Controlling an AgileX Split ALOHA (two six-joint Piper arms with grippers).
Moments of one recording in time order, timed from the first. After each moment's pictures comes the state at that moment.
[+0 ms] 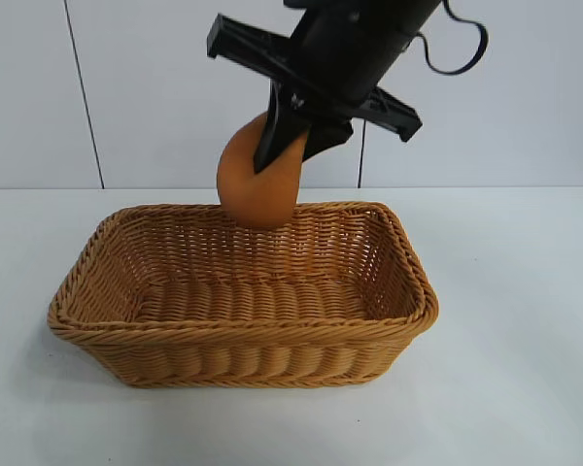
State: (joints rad) left arm -0.01 0.00 -0.50 -0.03 1.07 -0.01; right arm 0.58 1.89 -1.43 0.37 0.72 0.04
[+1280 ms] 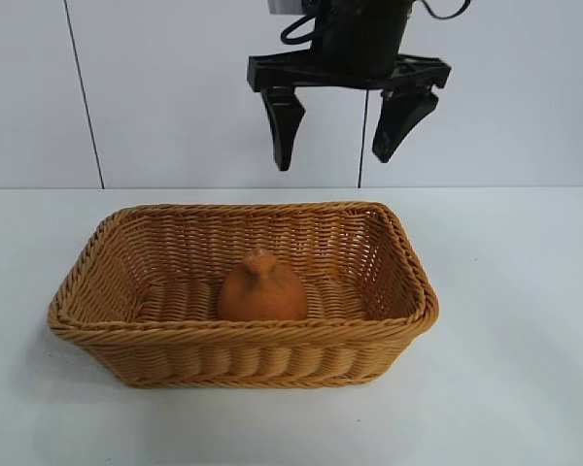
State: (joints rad) left arm -0.01 0.00 -0.50 -0.03 1.07 -0.01; right arm 0.53 2.04 -1.87 -0.07 1.20 0.16
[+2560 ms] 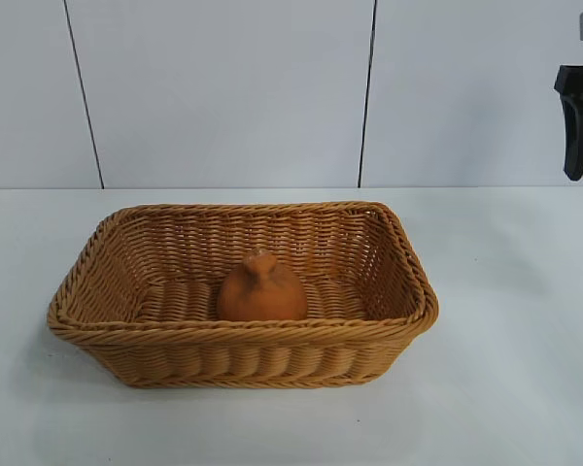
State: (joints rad) left arm -0.01 0.00 -0.50 -0.03 1.07 -0.01; right arm -0.02 1.77 -1.44 0.01 1.22 0.02
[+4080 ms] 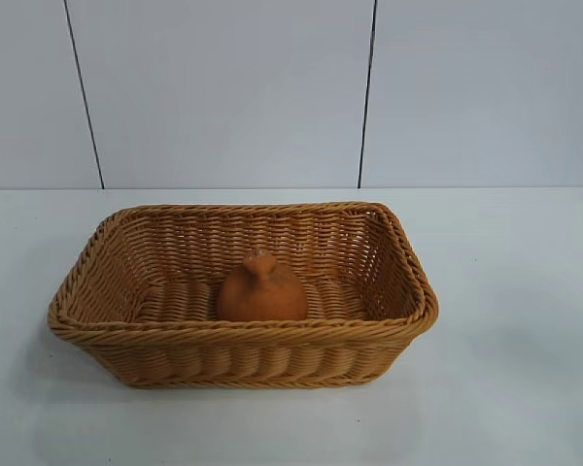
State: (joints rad) left arm -0.01 0.00 -0.50 -0.03 1.07 -0.01; right arm -0.02 0.11 -0.50 0.03 1.02 -0.03
